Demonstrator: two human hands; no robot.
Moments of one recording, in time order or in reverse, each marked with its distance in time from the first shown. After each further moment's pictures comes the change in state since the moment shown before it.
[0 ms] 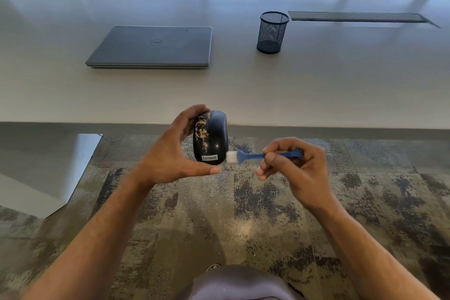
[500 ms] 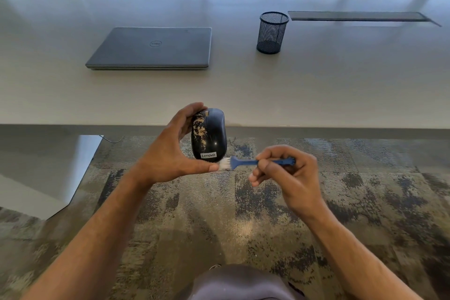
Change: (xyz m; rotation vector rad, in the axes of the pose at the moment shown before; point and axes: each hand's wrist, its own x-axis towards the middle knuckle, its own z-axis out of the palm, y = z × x) left_hand 0.003 0.001 -0.004 0.017 0.020 -0.005; right_hand -0.007 0.011 0.012 0.053 0.028 0.038
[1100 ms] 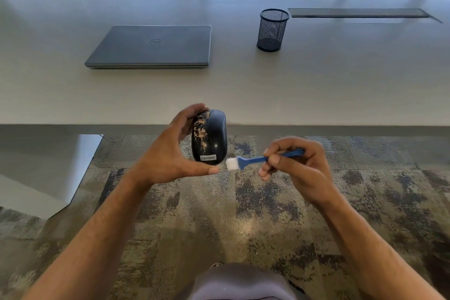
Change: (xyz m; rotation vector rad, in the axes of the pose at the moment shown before) left_hand -0.003 0.000 -0.002 -0.018 -0.038 -0.001; right_hand 0.017 -0.003 -0.023 0.112 -0.210 -0.027
